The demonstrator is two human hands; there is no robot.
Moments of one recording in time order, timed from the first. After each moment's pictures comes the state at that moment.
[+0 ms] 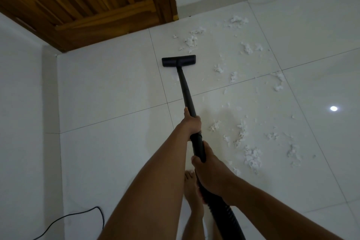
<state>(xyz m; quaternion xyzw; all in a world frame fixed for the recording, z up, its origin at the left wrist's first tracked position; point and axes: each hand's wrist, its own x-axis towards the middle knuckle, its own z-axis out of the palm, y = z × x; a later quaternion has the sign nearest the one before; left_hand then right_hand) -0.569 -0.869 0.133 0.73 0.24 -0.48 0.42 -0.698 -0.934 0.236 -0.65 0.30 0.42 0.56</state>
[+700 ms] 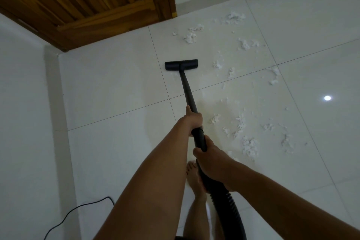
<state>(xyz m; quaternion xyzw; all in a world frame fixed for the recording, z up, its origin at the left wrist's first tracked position) -0.567 -0.854 0.187 0.72 0.25 -0.52 0.39 -0.682 -0.917 0.300 -0.62 0.32 0.45 0.55</state>
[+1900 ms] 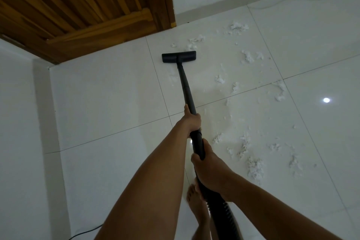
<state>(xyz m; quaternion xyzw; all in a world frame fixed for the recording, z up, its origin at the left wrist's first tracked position) -0.439 -0.865 0.149 0.72 0.24 -0.51 0.41 -0.570 -0.919 0.250 -0.67 0.31 0.41 0.53</state>
